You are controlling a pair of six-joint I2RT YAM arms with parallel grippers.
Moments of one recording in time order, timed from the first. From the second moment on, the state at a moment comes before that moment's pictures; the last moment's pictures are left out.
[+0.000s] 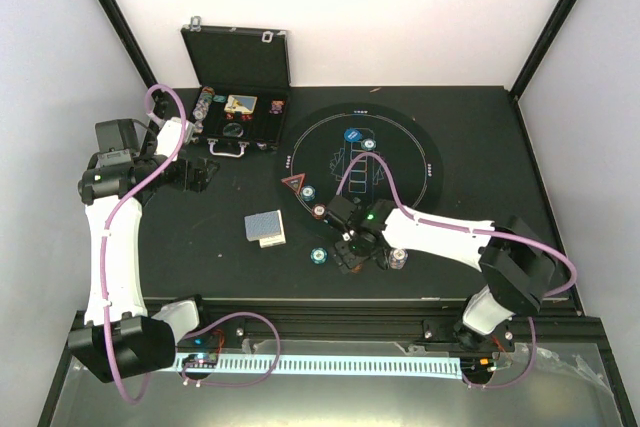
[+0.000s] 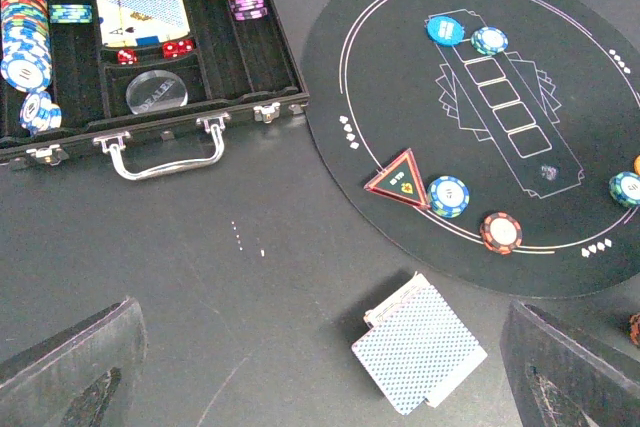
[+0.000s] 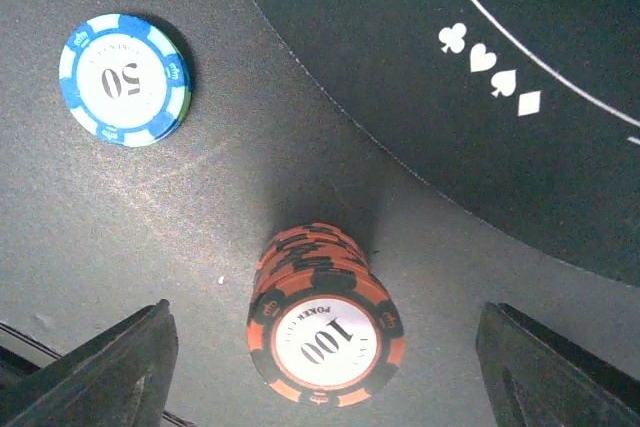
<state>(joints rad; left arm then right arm) 0.27 1.11 1.24 -0.96 0.59 0.37 1.00 1.59 1.03 -0.81 0.07 0.39</state>
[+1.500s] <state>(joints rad) 0.27 1.11 1.24 -0.96 0.59 0.37 0.93 1.63 1.17 -0.85 0.11 0.36</state>
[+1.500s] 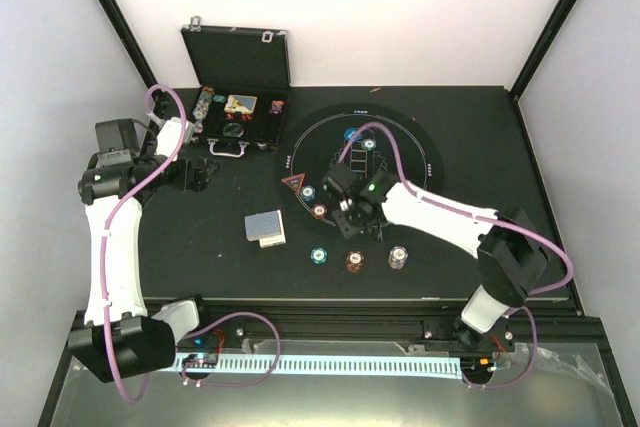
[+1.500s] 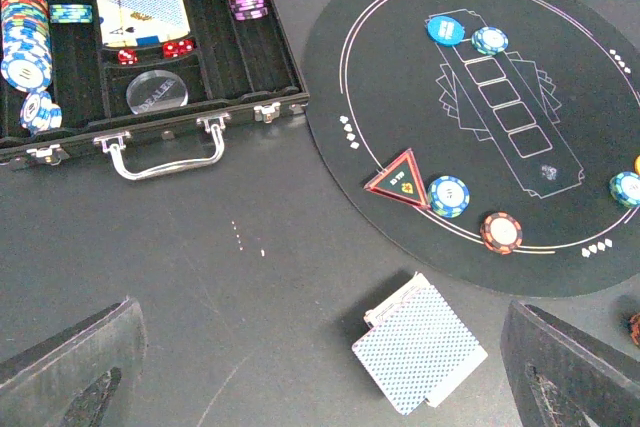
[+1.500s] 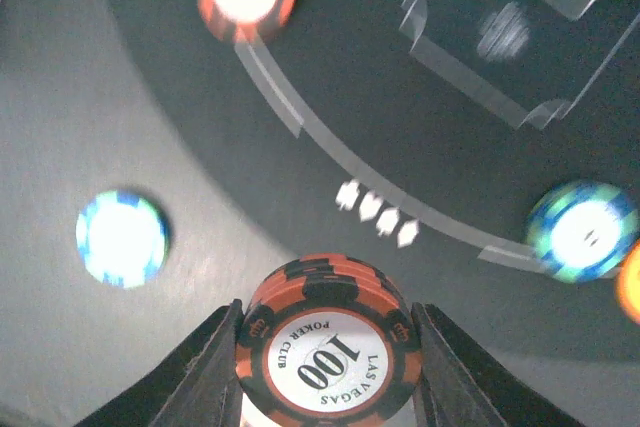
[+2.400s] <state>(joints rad) 0.27 1.15 1.24 -0.96 0.59 0.37 0.42 2.43 2.23 -1.01 0.13 0.27</state>
